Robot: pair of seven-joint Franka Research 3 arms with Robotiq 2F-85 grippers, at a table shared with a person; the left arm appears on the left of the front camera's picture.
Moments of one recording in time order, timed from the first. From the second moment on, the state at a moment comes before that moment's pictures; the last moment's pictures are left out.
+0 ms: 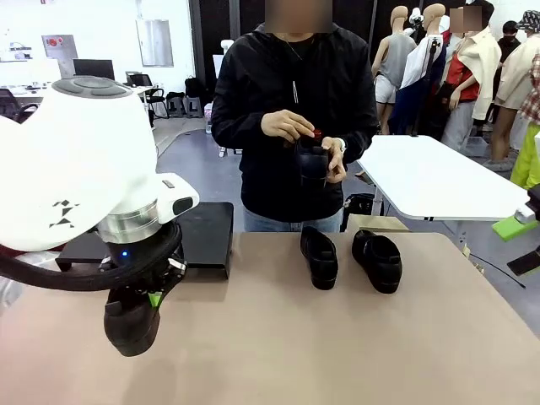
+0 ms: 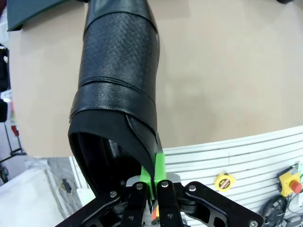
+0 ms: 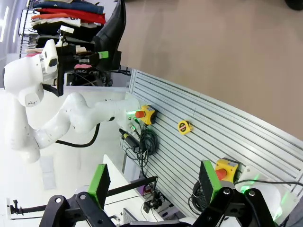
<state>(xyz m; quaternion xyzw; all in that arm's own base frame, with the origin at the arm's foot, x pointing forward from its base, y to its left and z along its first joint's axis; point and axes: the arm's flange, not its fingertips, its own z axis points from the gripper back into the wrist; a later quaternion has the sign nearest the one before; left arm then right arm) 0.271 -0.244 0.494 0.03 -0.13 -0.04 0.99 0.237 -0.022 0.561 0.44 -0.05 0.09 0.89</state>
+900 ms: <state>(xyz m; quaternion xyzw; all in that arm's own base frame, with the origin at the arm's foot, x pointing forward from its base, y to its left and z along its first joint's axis) 0.468 -0.021 0.502 0.15 -0.19 -0.03 0.97 0.237 -0.023 0.561 0.44 -0.05 0.09 0.89</state>
